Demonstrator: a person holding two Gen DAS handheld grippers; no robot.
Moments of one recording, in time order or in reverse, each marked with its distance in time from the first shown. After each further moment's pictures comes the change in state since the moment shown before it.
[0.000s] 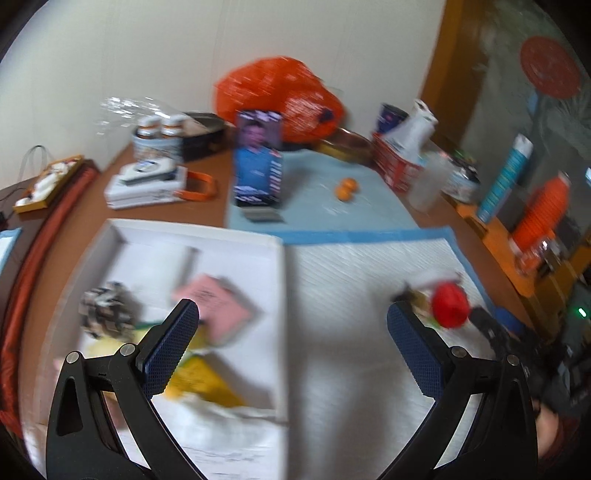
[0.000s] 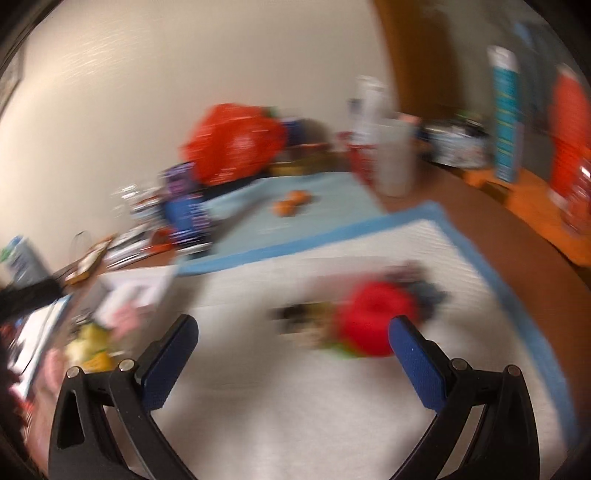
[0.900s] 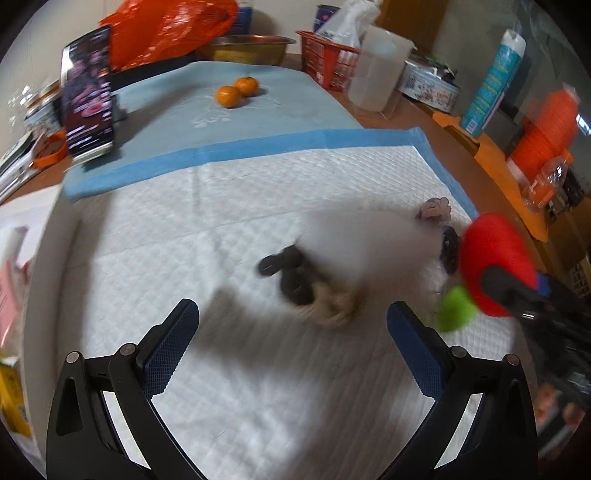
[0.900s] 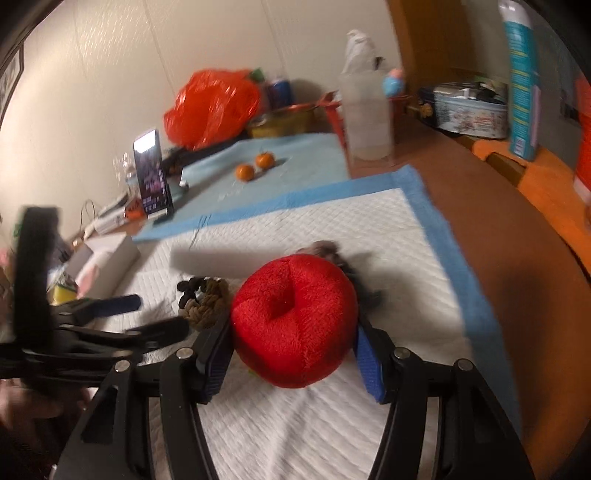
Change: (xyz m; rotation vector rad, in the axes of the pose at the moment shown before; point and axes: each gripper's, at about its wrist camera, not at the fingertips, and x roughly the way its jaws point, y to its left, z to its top) left arm 0.163 -0.146 -0.026 0.137 0.238 -0.037; right arm 0.035 -0.089 0.011 -0.067 0.145 0.150
